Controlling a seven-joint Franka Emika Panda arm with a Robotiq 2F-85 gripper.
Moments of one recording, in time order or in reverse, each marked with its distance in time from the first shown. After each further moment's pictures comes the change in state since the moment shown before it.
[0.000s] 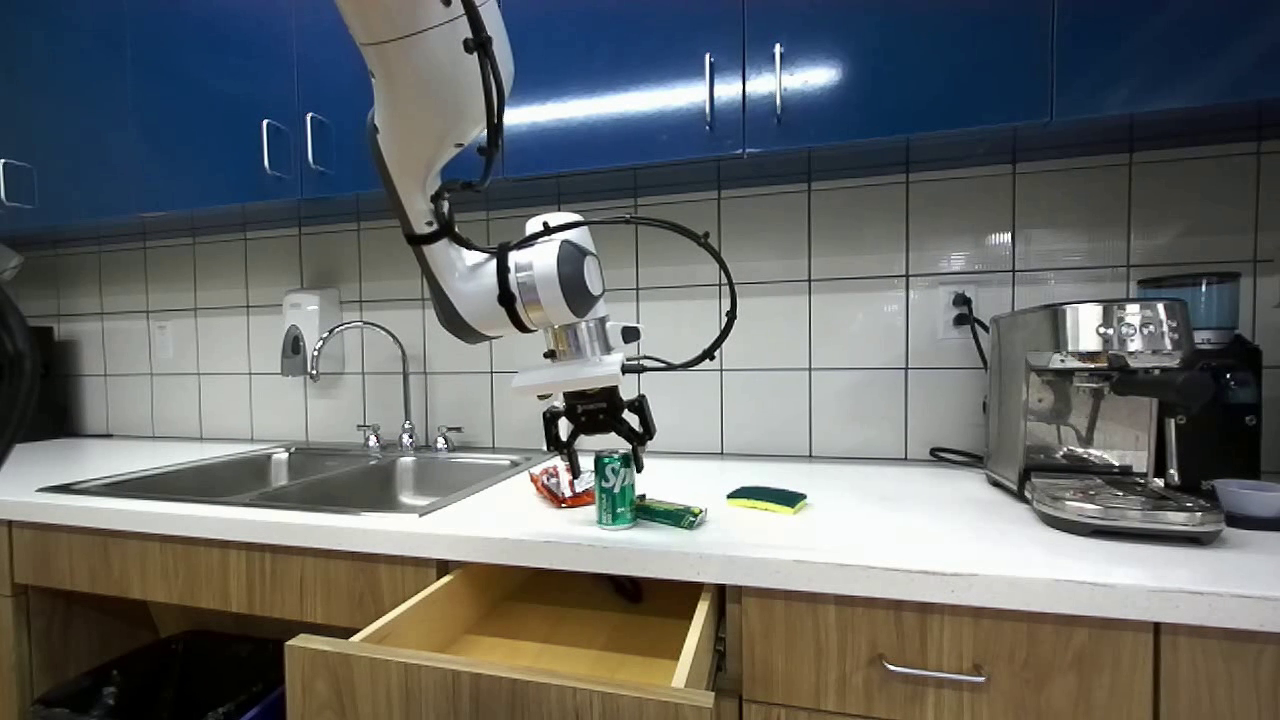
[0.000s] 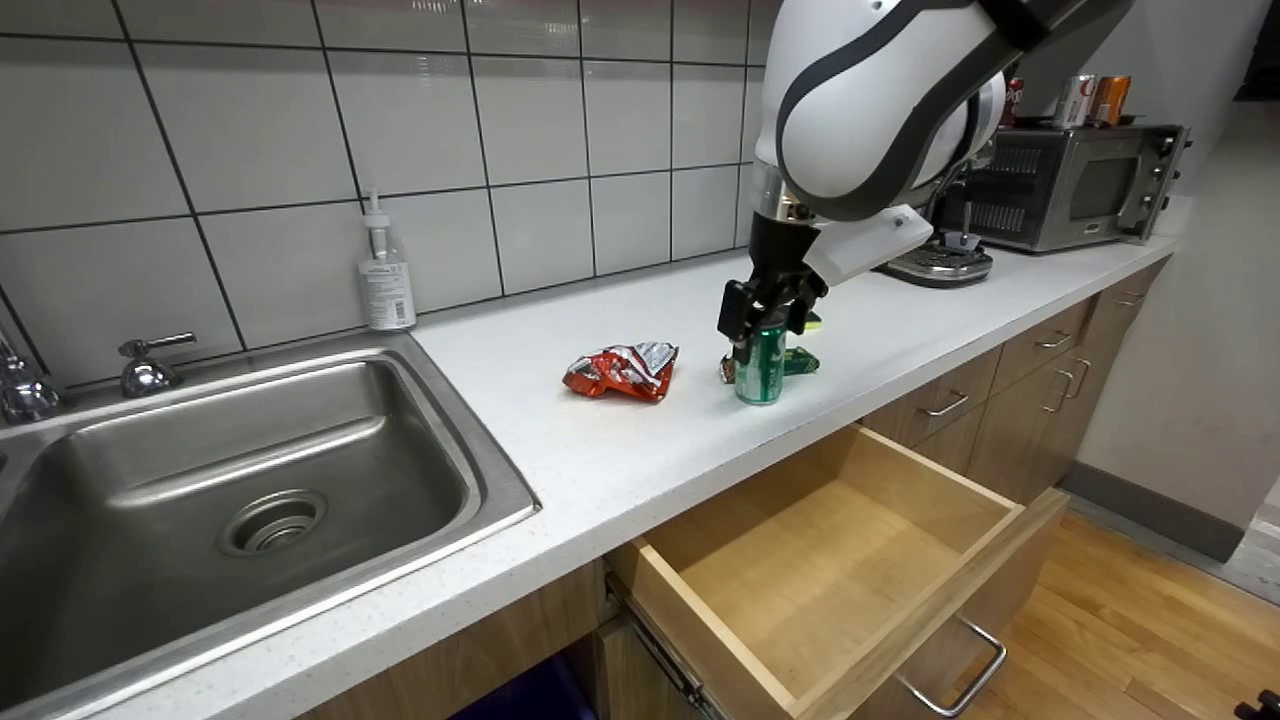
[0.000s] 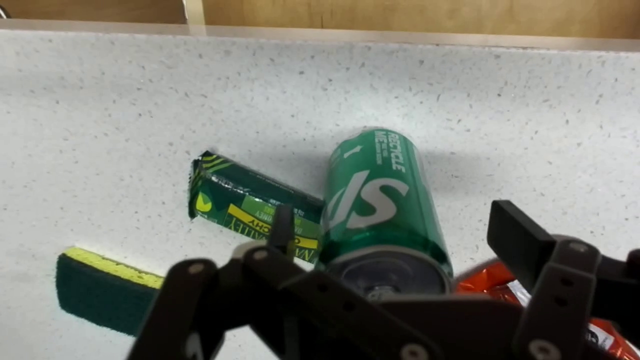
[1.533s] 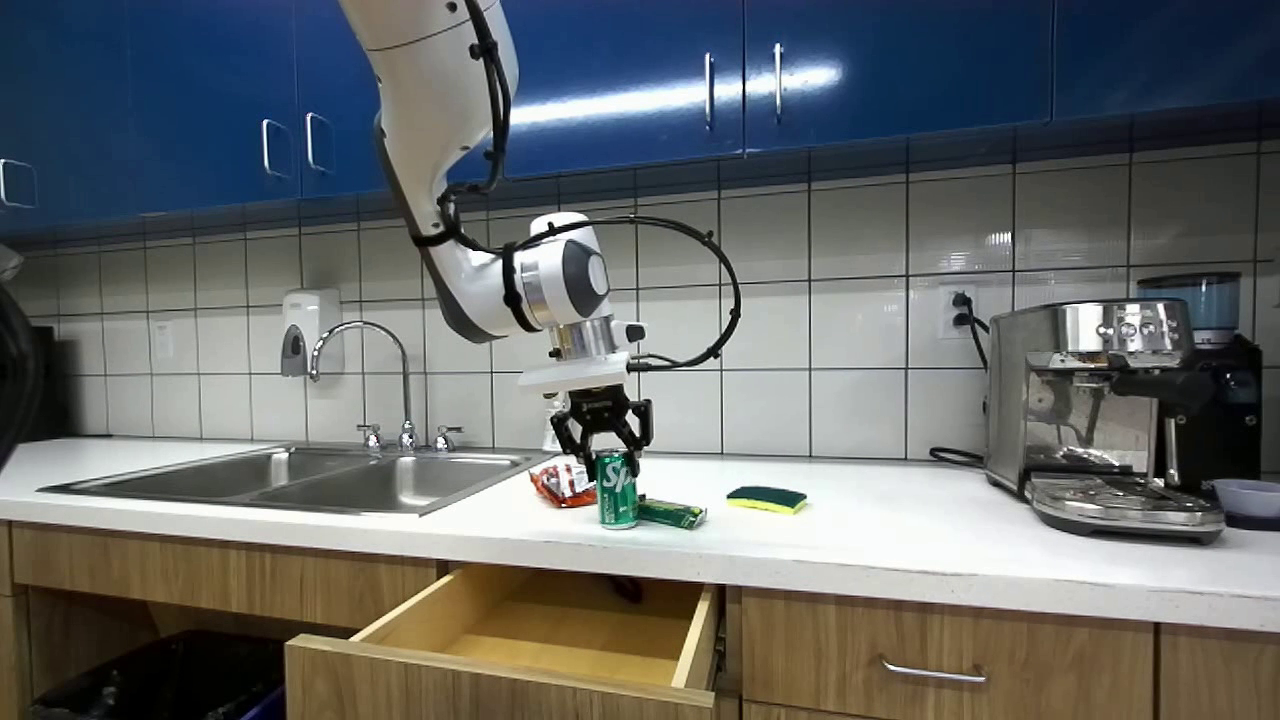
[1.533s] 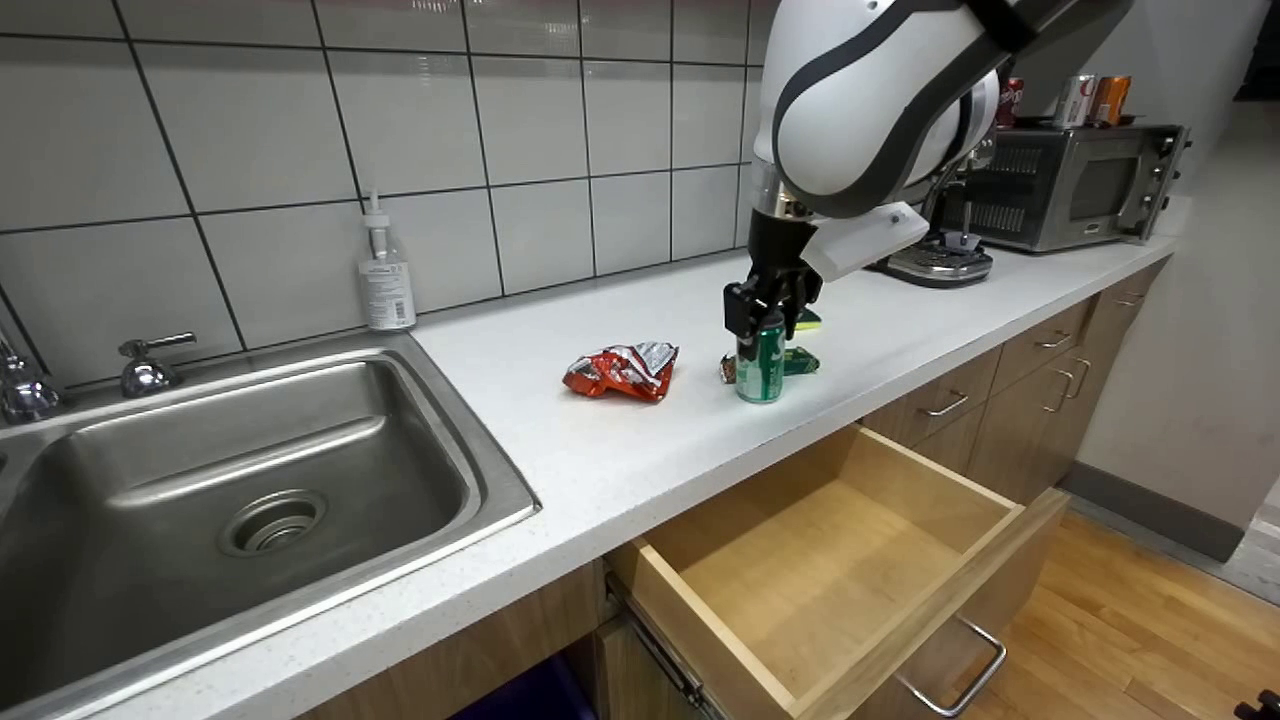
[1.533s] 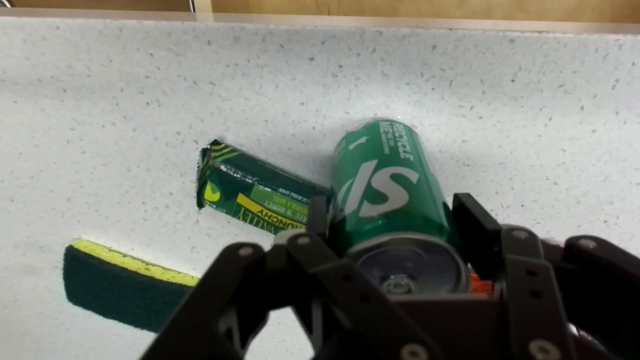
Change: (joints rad) arm -0.001 0.015 -0.006 0.026 0.000 -0.006 -0.003
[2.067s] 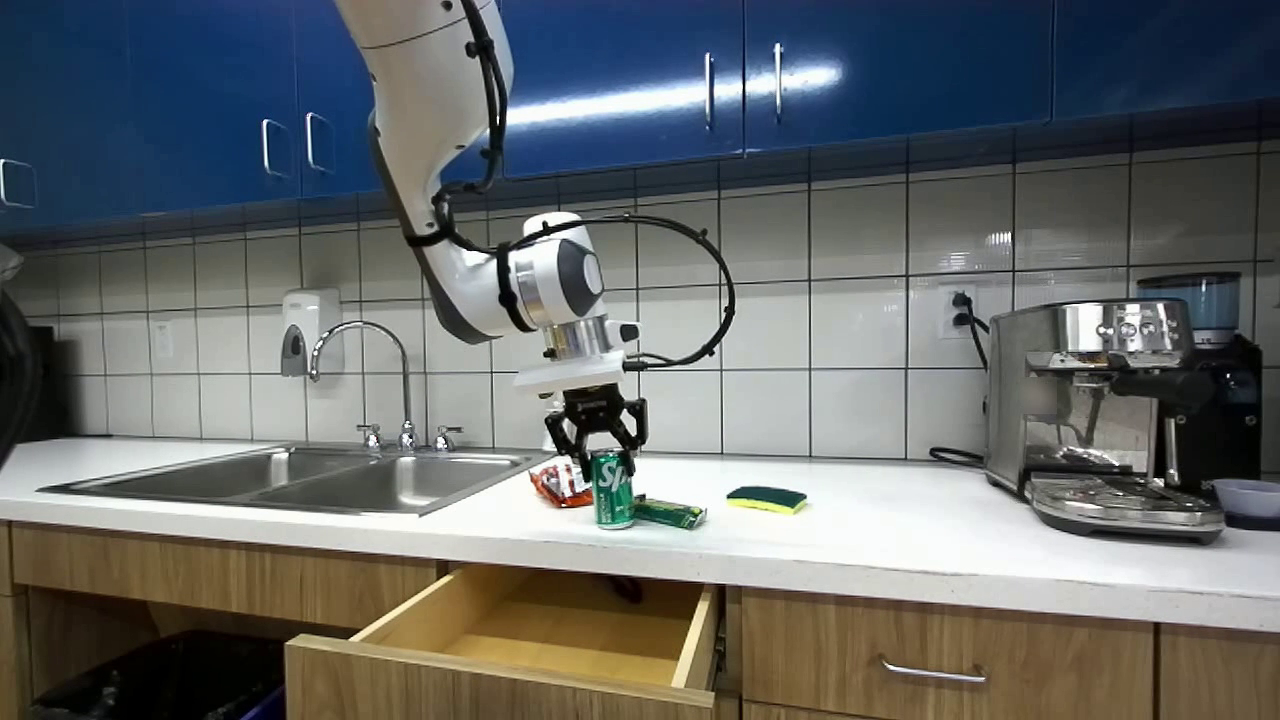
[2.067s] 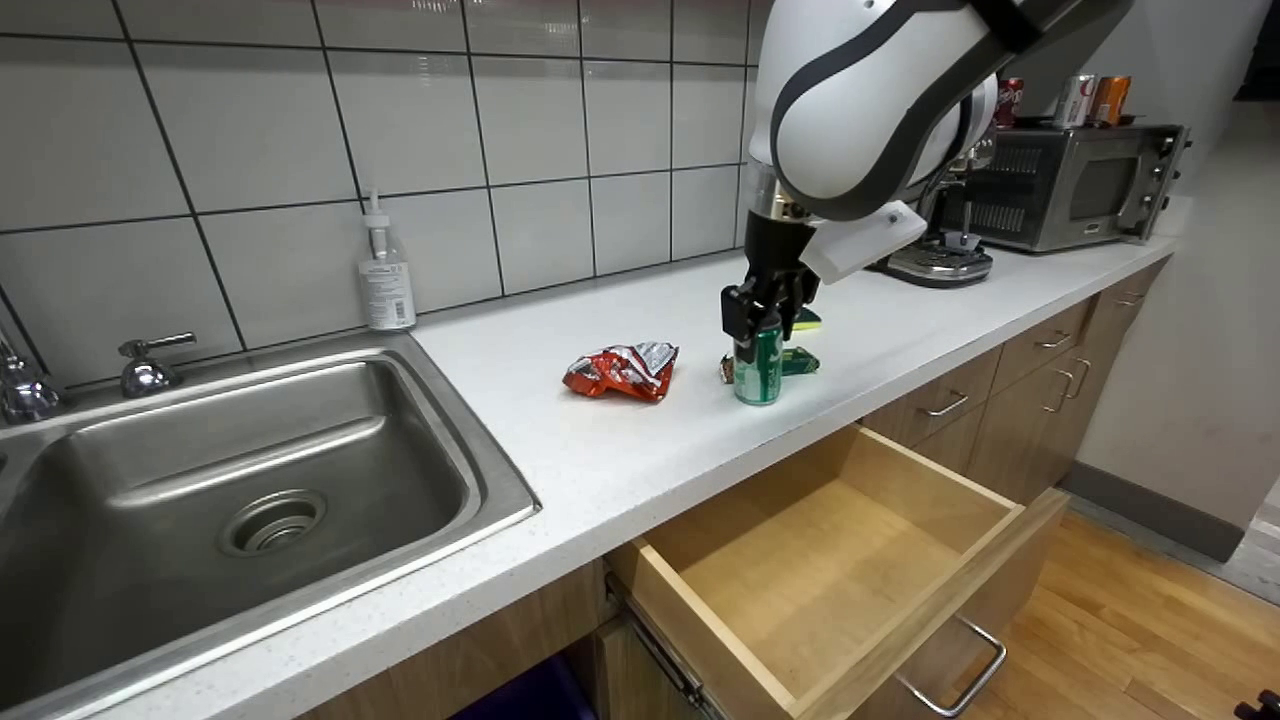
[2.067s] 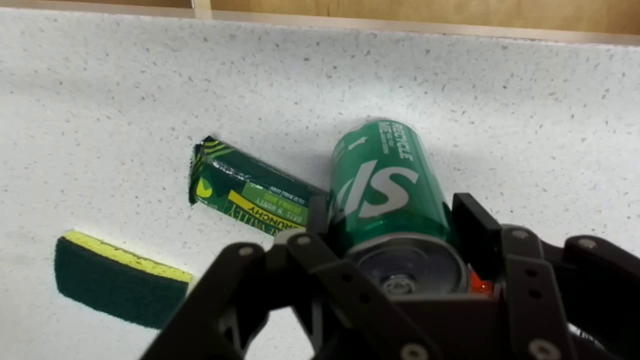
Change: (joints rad) arm 0.012 -0.006 0.000 -0.008 -0.020 0.000 -0.004
